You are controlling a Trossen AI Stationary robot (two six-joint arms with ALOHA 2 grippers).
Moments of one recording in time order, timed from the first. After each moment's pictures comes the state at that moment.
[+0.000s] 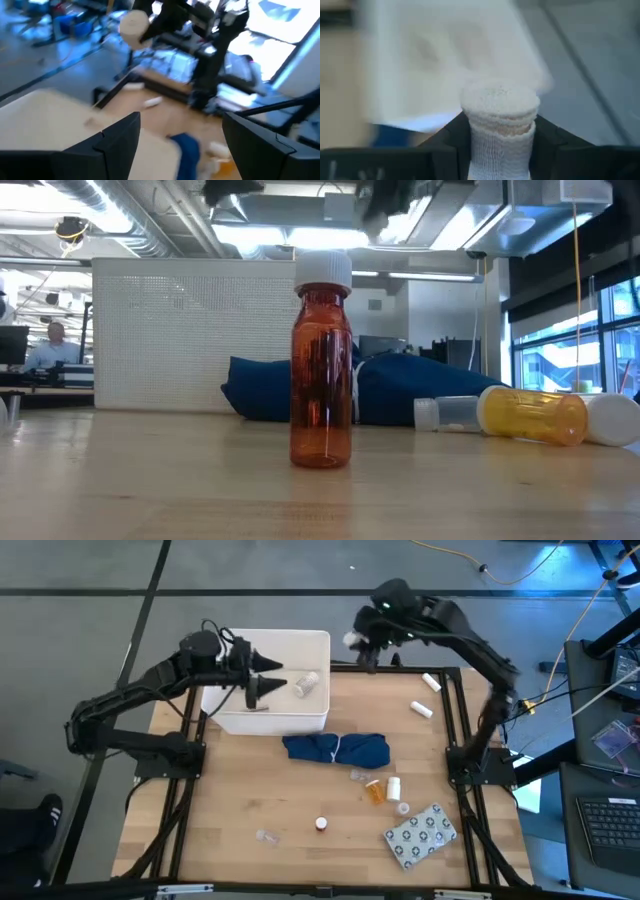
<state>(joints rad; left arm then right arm) 0.44 1.03 1.16 -0.33 0.23 -0.23 -0.49 1.77 2.21 -1.18 -0.07 -0.23</state>
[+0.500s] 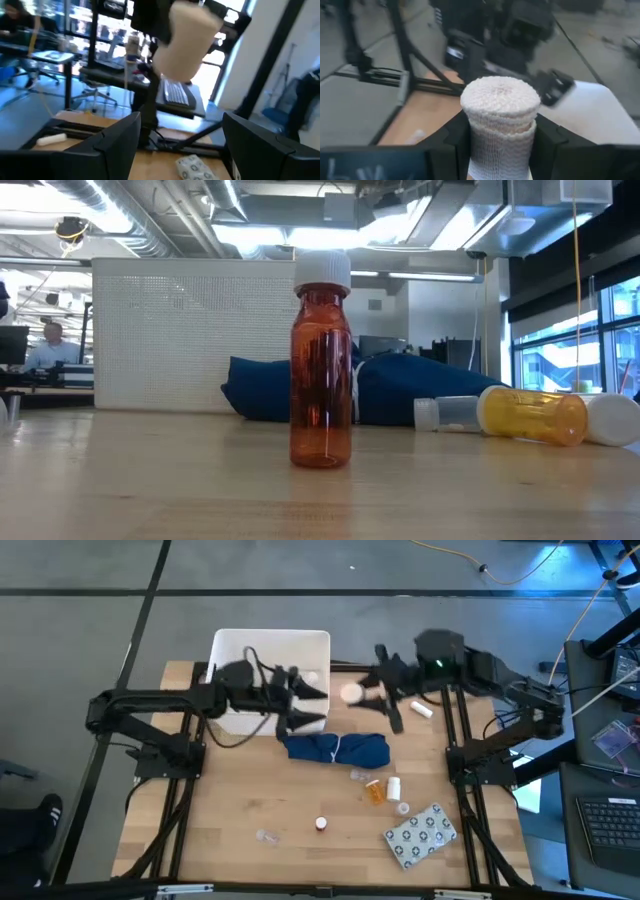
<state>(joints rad) 0.14 1.28 1.13 0.20 0.20 -0.24 -0.10 1.38 1.74 -0.65 -0.22 -0.13</state>
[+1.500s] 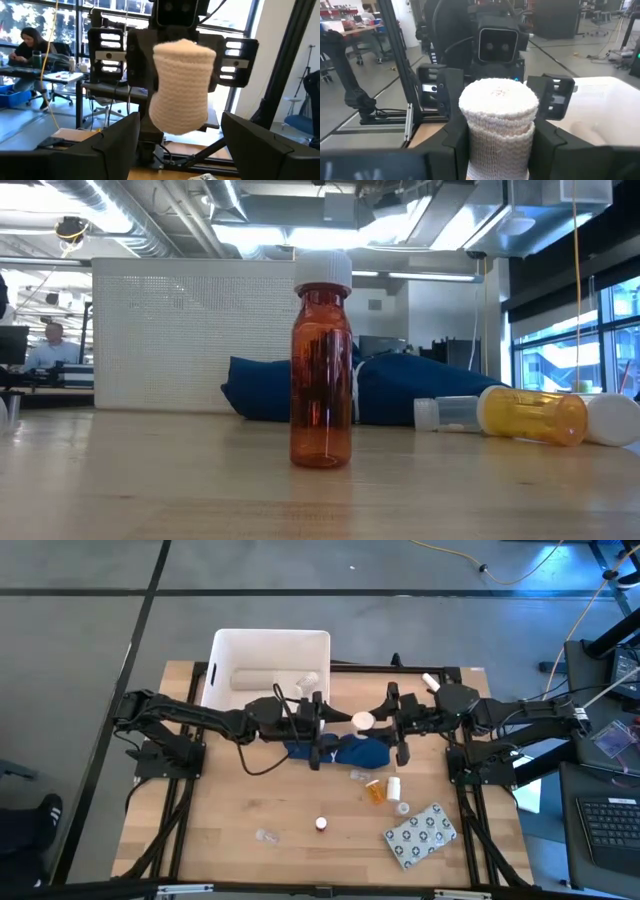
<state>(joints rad) -0.04 1.52 1.13 0.52 -0.07 -0.15 0.09 1.09 1.07 -0.04 0.02 0.09</state>
